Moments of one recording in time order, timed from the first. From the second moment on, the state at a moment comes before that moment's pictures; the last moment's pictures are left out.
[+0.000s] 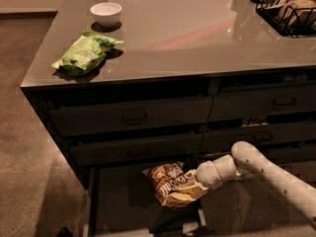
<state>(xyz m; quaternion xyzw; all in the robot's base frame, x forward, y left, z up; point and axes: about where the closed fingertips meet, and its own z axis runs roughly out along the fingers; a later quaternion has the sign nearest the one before) 0.473 -0.098 0.470 -0.57 0.61 0.48 0.28</state>
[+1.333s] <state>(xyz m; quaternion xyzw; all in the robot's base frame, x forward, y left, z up) 0.496 -0.109 0.633 -0.66 0.48 0.41 0.42</state>
